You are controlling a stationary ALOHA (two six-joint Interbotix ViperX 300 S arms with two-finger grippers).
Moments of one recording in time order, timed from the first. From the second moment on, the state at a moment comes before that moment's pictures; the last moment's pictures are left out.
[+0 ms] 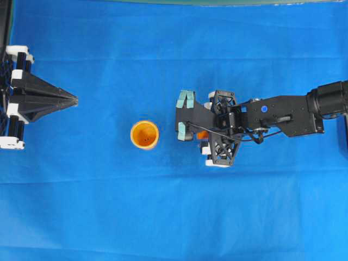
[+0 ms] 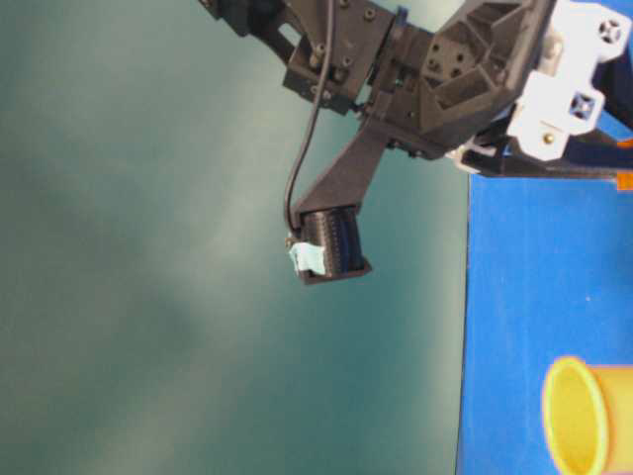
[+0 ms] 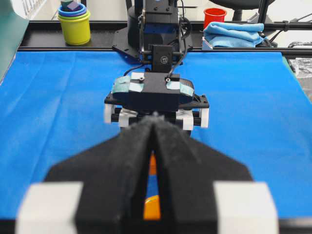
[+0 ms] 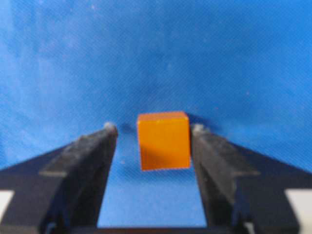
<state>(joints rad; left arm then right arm) 0.00 -0.96 1.14 0.01 -0.16 0.00 0.01 0.20 0.51 -0.08 0.35 0.18</state>
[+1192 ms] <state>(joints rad) 0.00 -0.96 1.14 0.01 -0.15 0.00 0.02 -0.01 0.47 -0.08 0.61 0.18</state>
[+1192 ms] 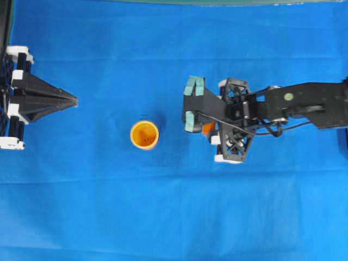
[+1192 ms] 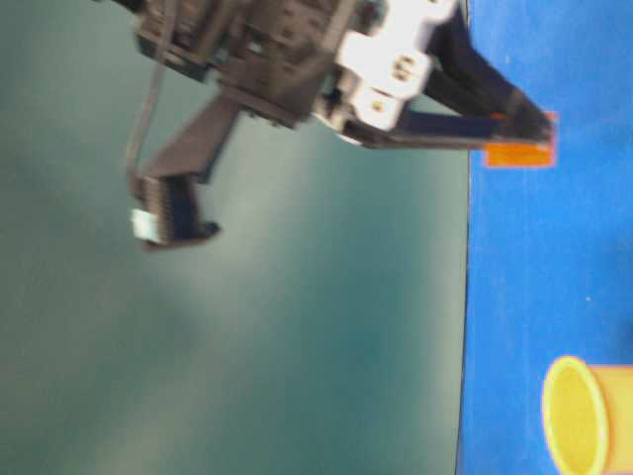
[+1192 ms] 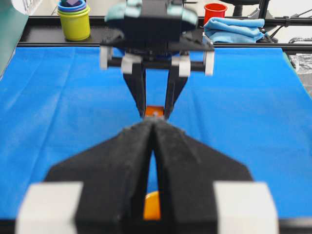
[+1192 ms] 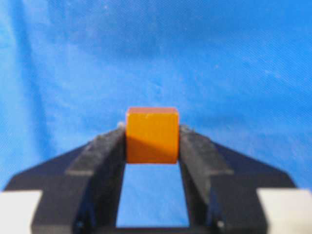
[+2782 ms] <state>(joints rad) 0.00 -0.96 1.13 0.01 -0.15 0.00 0.34 -0.18 0.26 -0.04 0.88 0.33</state>
